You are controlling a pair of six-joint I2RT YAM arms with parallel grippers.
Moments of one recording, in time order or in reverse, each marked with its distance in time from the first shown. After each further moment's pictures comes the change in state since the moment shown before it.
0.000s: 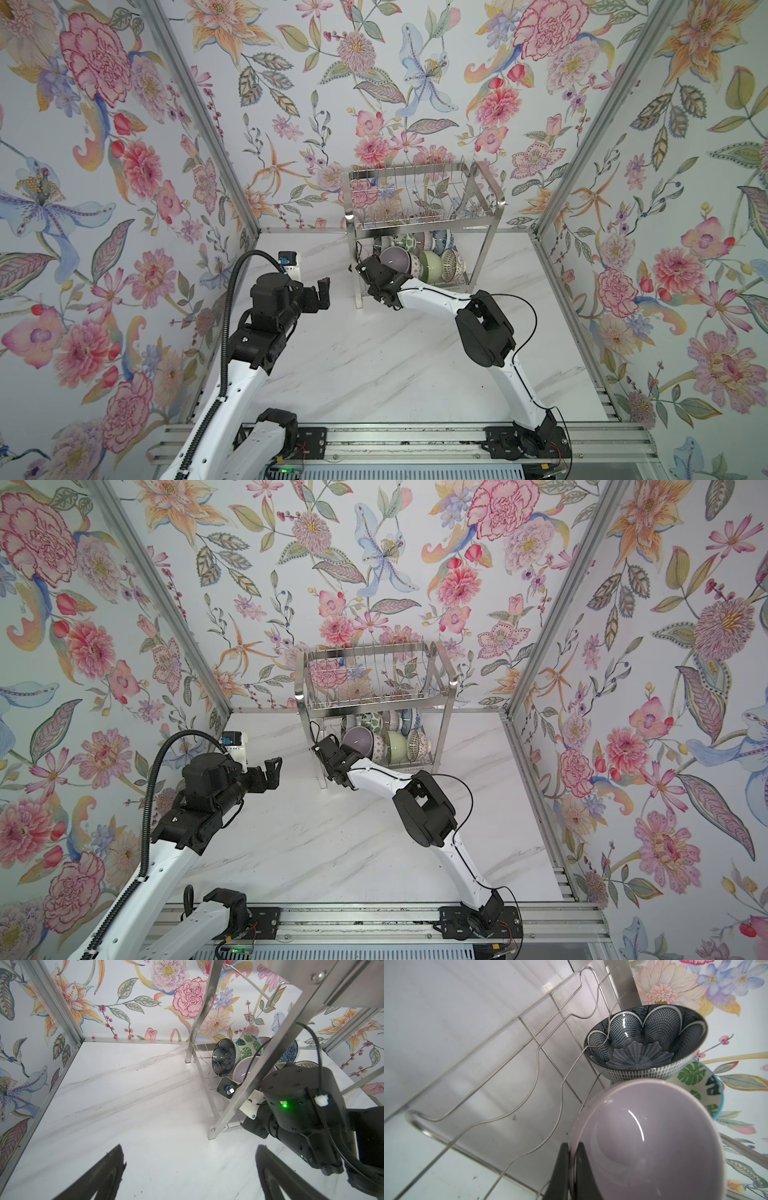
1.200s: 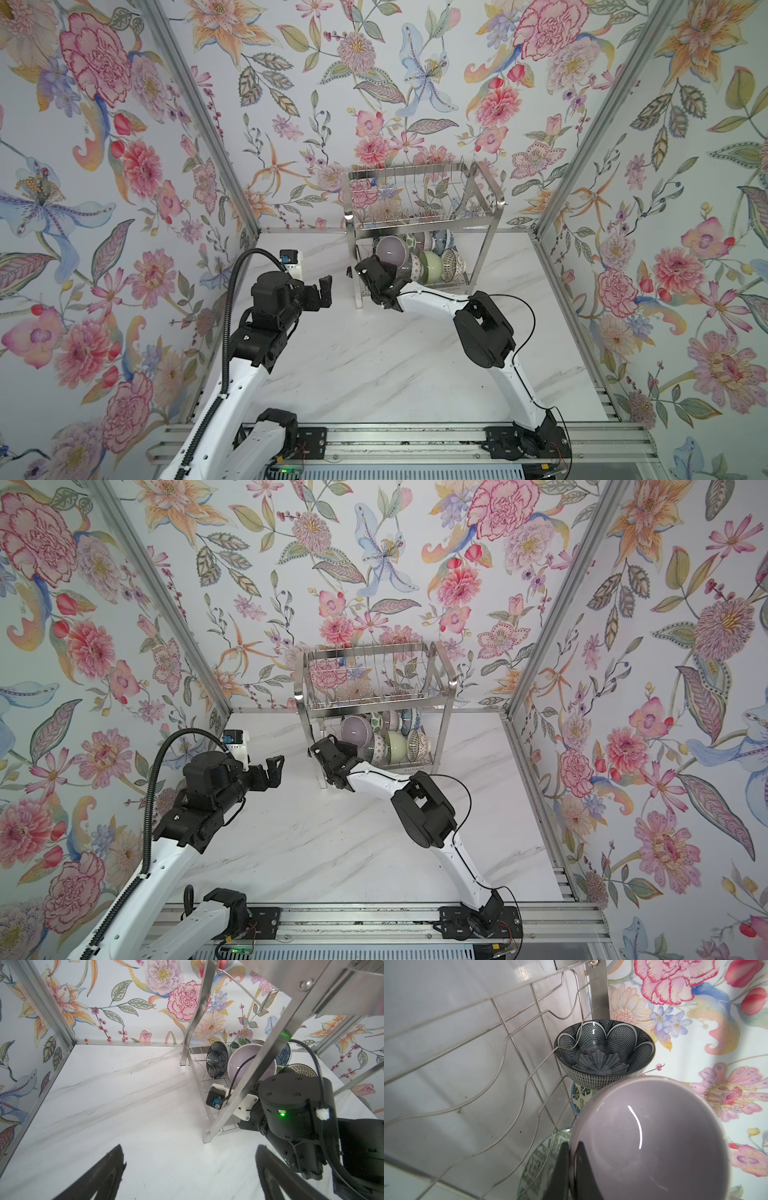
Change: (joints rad) left arm 0.000 0.013 0.000 0.031 0.030 -0.011; right arm 0.019 -0.005 -0.052 0.186 0.175 -0.383
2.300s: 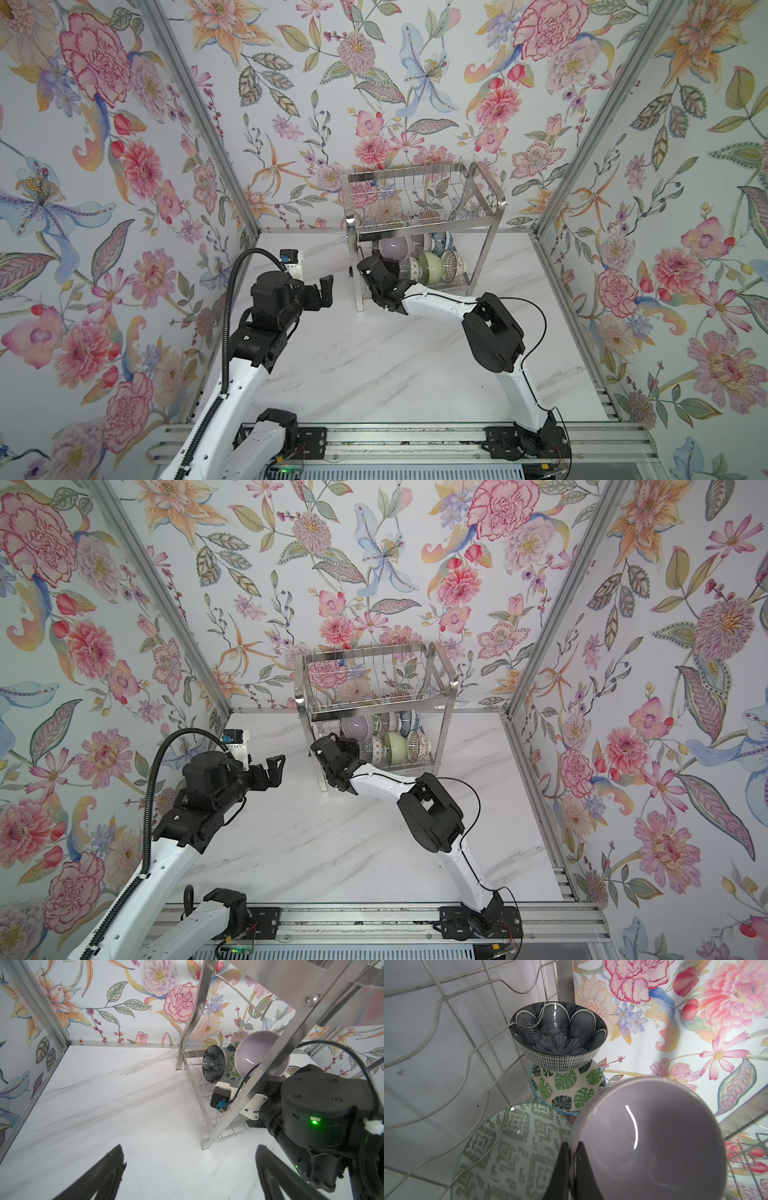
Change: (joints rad) left arm 0.000 -0.001 0.000 0.010 0.018 -0.008; right arm 0.015 -0.087 -0.090 0.124 0.134 -0.223
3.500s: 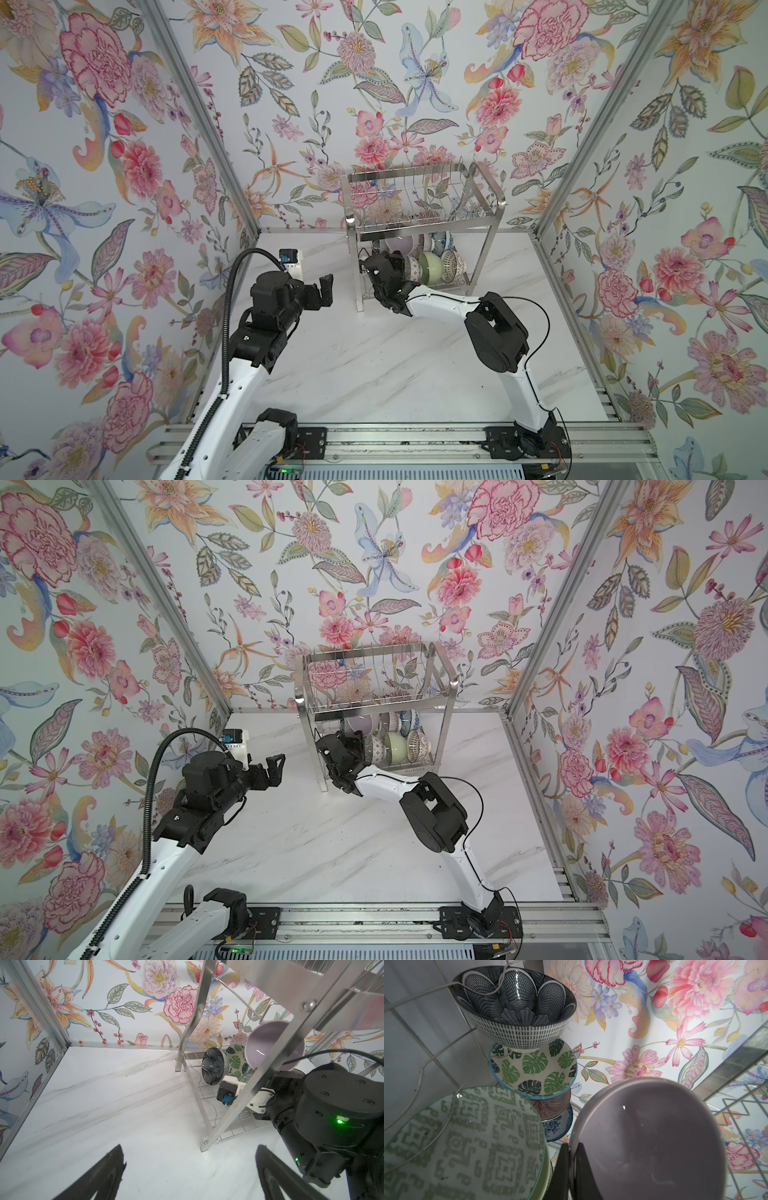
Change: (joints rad) left arm 0.000 -0.001 -0.002 0.011 0.001 -0.007; right arm -0.028 -0.027 -0.078 0.225 0.115 -0.210
